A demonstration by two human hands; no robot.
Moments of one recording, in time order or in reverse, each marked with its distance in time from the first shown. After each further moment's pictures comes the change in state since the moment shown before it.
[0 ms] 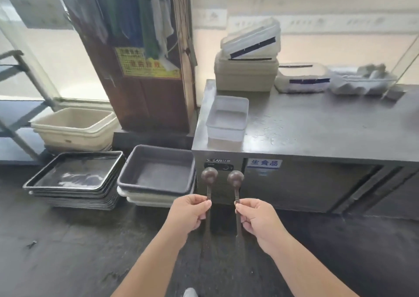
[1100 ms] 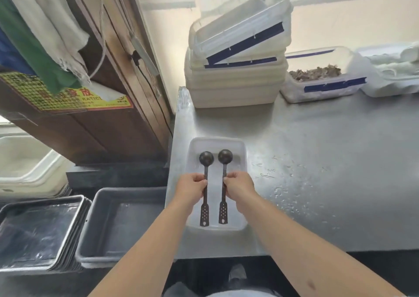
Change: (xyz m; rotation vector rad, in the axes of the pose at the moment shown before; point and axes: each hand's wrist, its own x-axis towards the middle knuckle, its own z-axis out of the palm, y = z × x) left_hand 0.509 0.204 0.121 0.262 0.037 -0.095; right_hand 0.504 -0.229 0.018 -0.117 0.226 0.127
